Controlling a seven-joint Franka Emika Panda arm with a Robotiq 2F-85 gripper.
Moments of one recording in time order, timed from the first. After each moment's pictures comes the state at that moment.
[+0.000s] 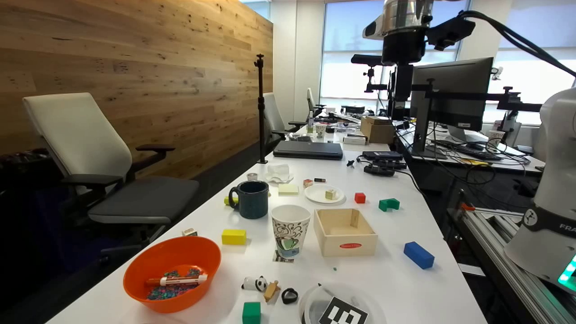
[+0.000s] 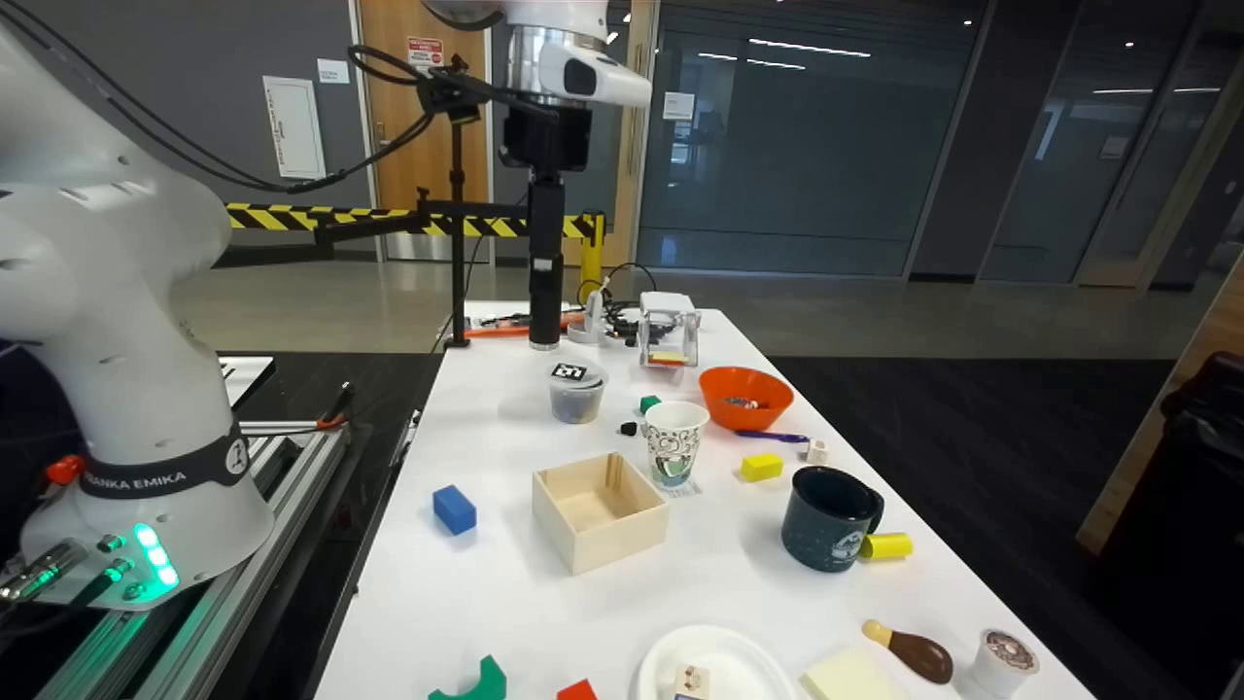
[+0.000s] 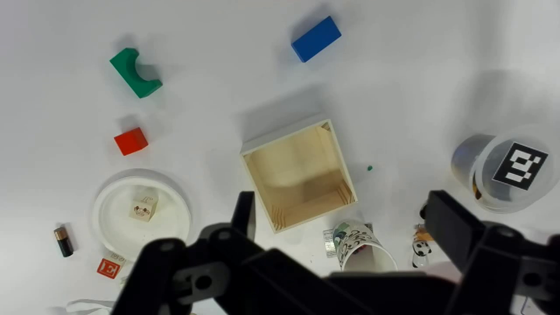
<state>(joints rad) 0.01 -0.57 0.00 -2.49 0.02 1.90 0.03</state>
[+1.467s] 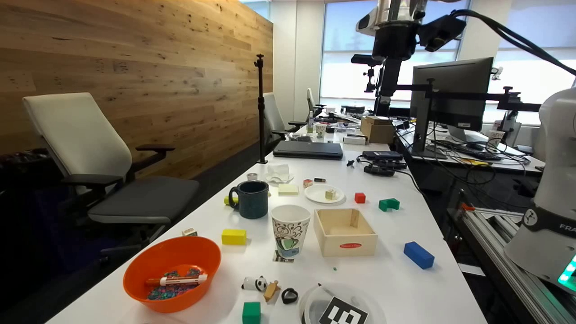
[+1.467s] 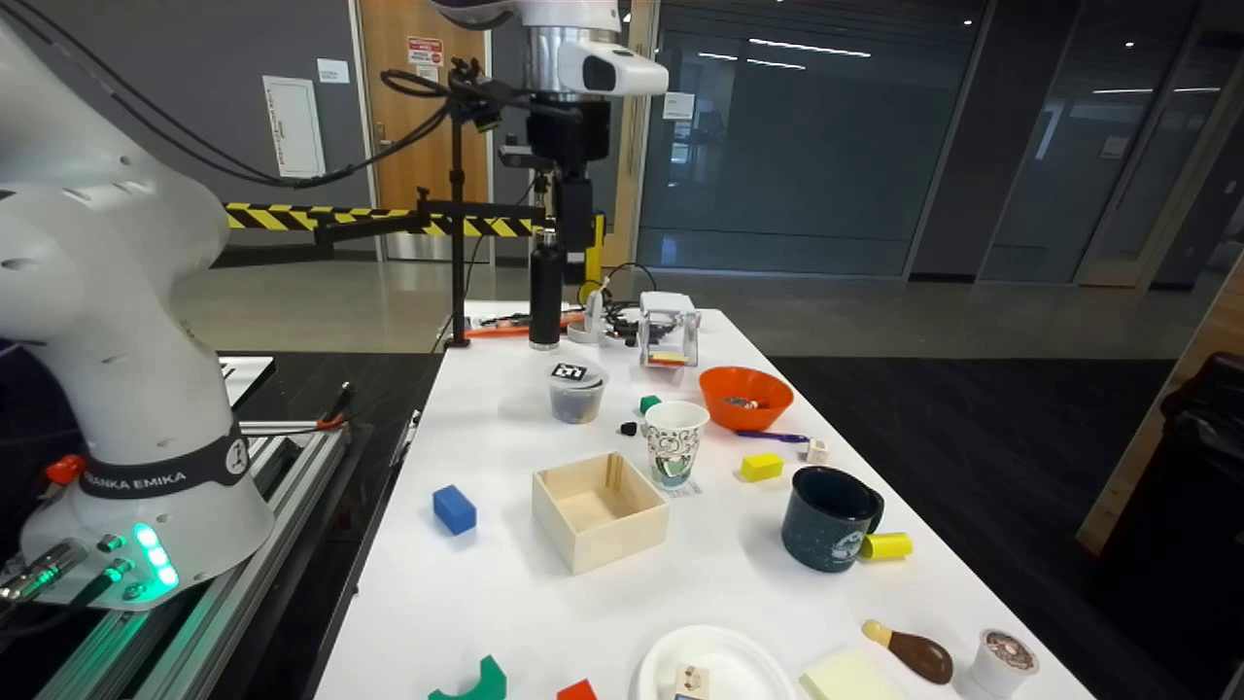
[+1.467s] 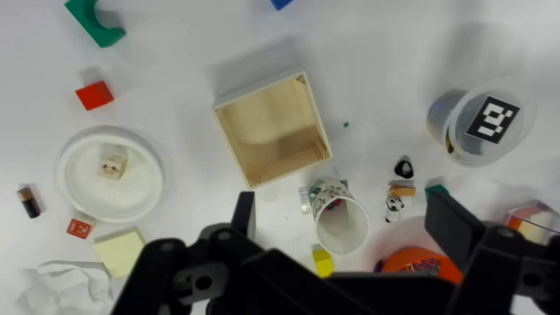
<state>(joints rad) 0.04 -0.54 0.00 -2.48 0.08 2.02 0.01</state>
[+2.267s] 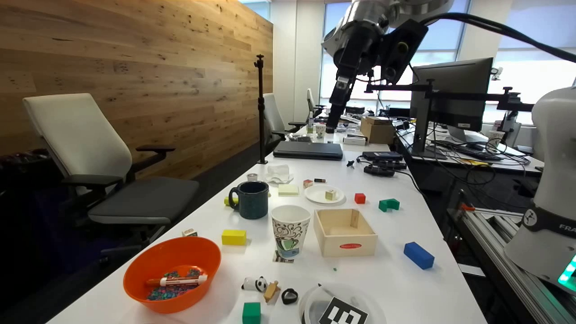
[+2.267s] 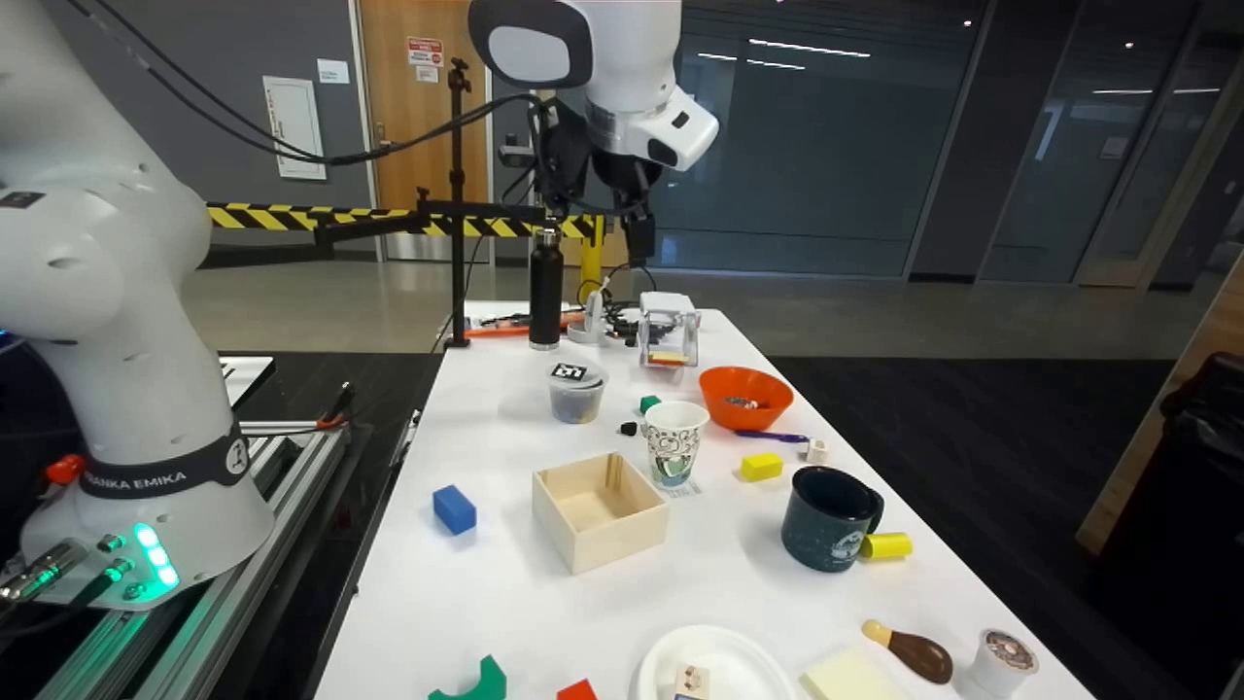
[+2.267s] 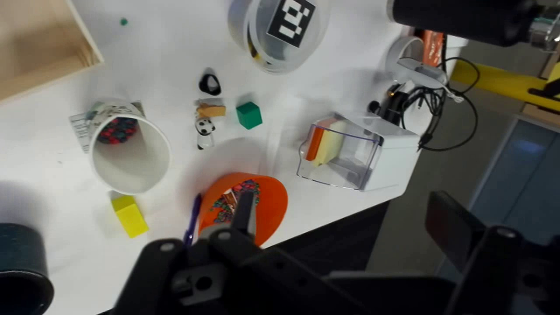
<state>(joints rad) 0.21 -0.32 -0.10 -2.39 0.72 2.24 -0.37</state>
